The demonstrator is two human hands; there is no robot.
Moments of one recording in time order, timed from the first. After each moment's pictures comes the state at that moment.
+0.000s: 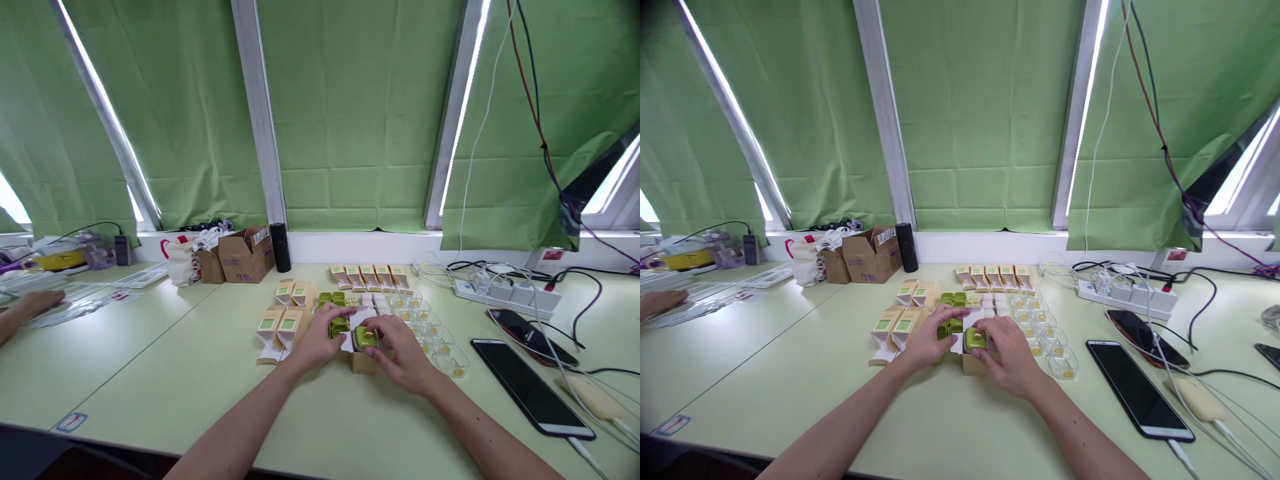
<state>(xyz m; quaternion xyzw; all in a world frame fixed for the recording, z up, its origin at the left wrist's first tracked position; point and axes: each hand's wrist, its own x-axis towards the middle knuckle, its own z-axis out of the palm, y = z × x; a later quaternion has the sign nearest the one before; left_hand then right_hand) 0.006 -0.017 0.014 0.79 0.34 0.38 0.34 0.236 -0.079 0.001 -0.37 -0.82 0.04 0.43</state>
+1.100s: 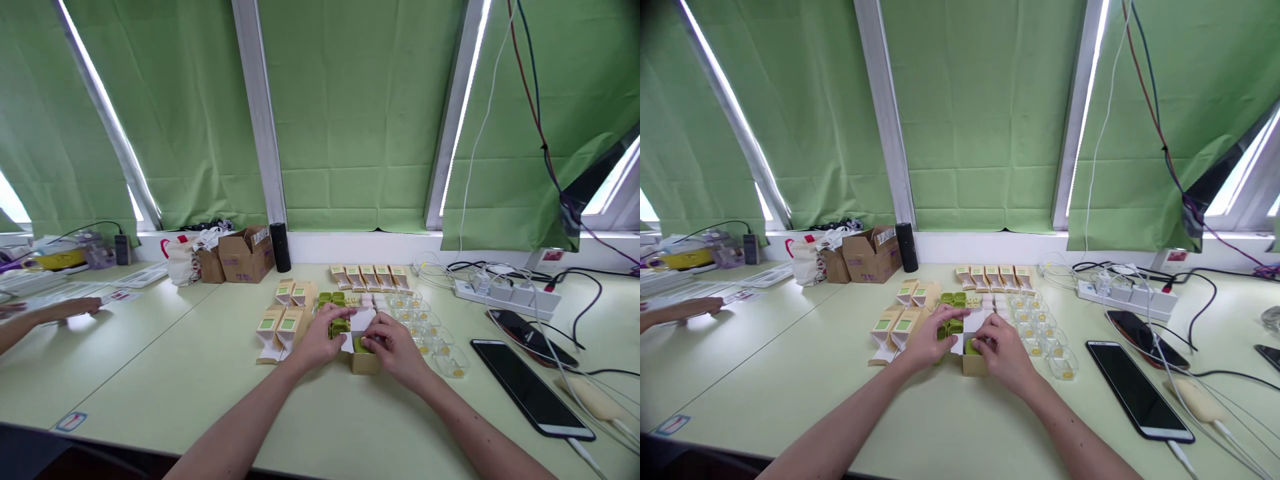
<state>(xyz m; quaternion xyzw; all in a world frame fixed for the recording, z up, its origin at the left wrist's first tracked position) 0.007 -0.018 0.017 0.80 0.34 0.37 0.34 0.225 -0.068 -0.005 -0.45 -0.74 0.18 0.47</state>
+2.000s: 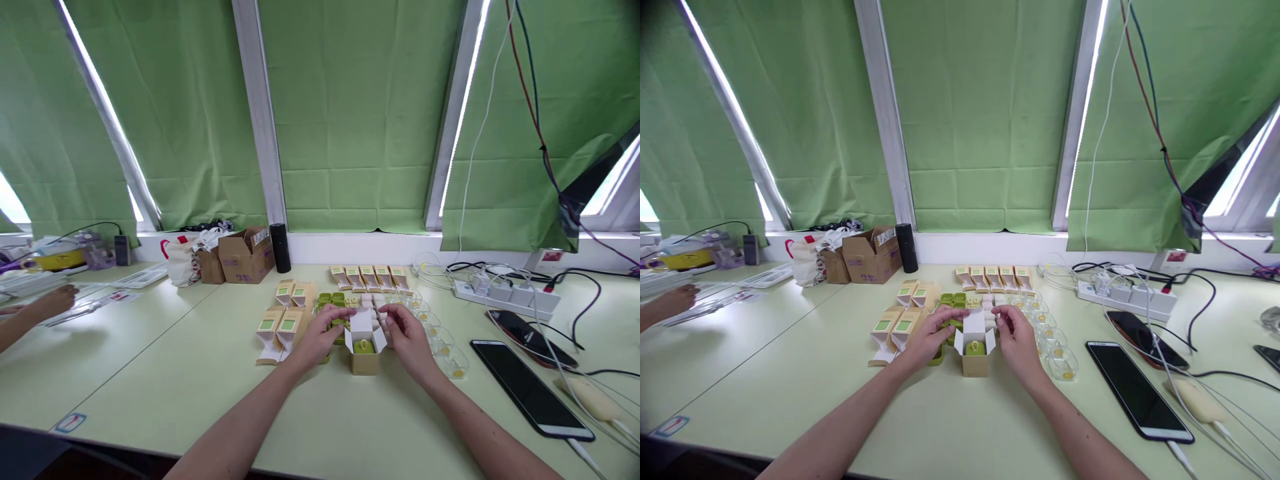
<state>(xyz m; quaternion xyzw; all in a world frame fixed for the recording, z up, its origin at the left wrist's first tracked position) 0.007 -0.012 0.012 0.77 0.32 0.40 0.39 0.238 -0.060 -0.009 -0.51 -0.60 0.19 0.59</state>
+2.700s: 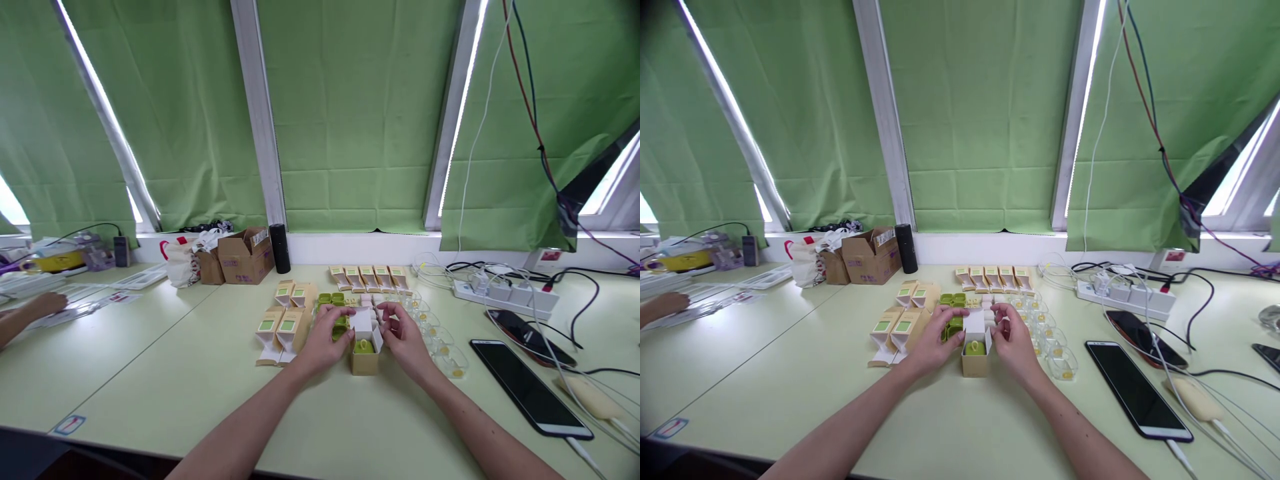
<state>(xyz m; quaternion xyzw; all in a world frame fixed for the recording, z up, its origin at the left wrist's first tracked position) 0.016 -0.025 0.011 0.79 0.37 0.39 0.31 0.233 -0.058 -0.016 -0.45 -0.60 0.29 0.60</state>
